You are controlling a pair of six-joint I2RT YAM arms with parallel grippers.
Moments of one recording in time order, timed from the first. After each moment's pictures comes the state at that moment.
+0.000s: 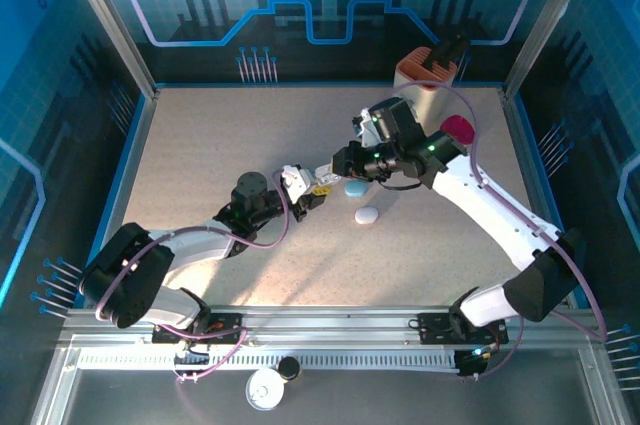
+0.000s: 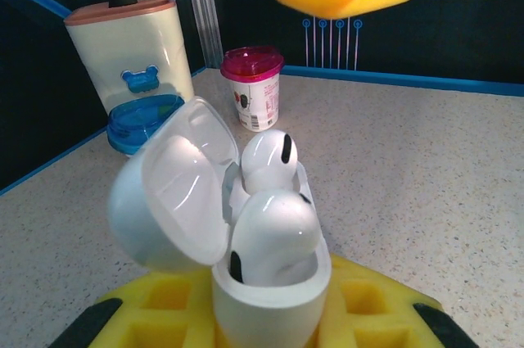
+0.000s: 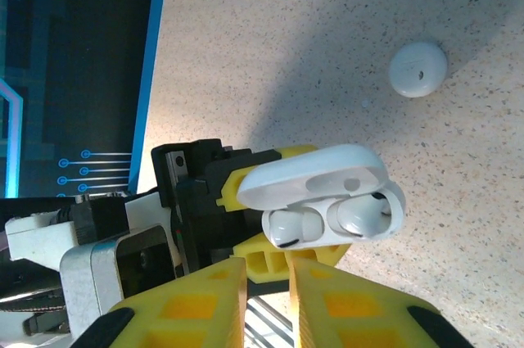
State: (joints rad) left arm -0.56 1.41 0.51 0.78 0.44 0.17; right arm 0.61 1.45 1.43 -0.78 -0.42 0.70
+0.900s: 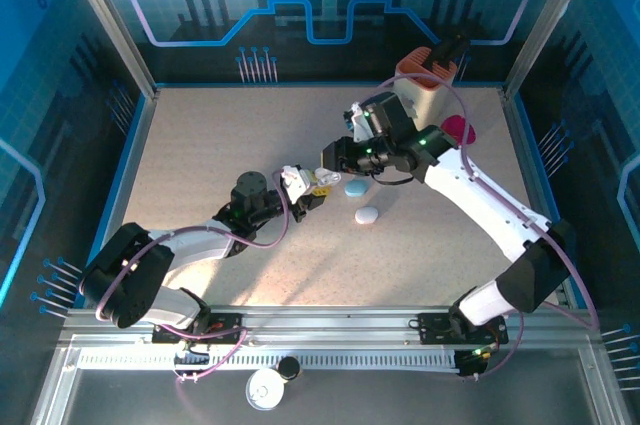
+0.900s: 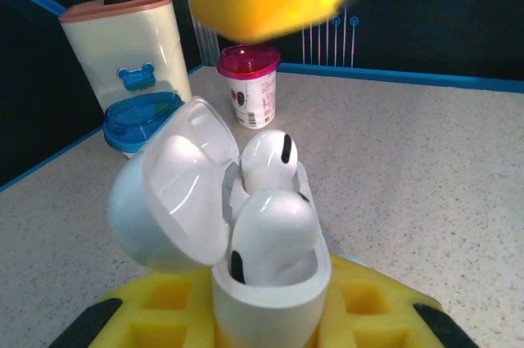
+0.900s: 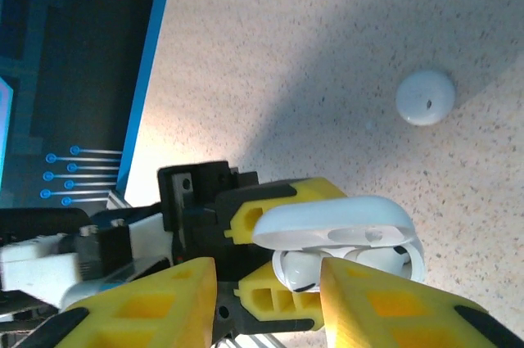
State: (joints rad) left arm -0.55 1.41 0.51 0.77 0.46 0.19; right arm 0.62 1.50 1.49 -0.76 -0.38 0.63
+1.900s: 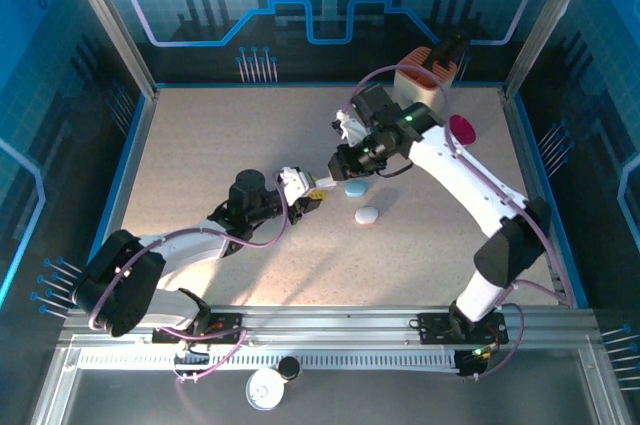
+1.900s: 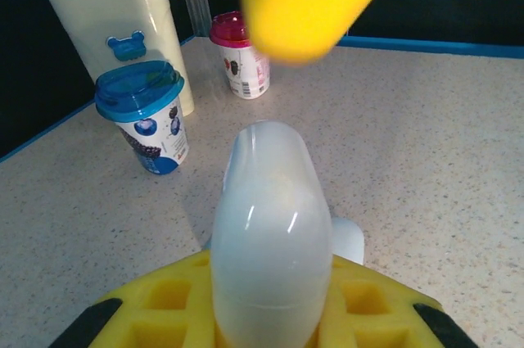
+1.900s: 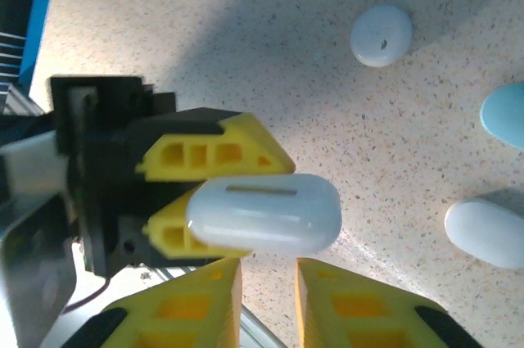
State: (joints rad) left arm -0.53 1.36 0.52 0.62 0.50 0.22; right arm 0.60 1.66 1.70 -1.14 -0.42 0.27
